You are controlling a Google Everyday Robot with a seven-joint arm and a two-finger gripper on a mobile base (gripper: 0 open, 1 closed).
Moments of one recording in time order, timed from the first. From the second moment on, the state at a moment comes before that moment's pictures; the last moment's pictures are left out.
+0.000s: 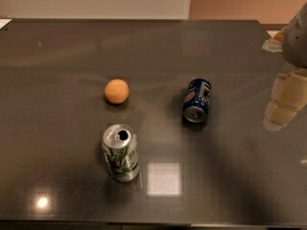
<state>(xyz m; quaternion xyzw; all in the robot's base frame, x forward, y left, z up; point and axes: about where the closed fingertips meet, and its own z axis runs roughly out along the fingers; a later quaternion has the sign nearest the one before) 0.438 -0.217 0.976 -0.60 0.78 -0.03 0.16</state>
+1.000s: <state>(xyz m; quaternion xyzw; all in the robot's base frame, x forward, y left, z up) 0.460 -0.193 0.968 -0.67 0.73 -0.01 0.14</state>
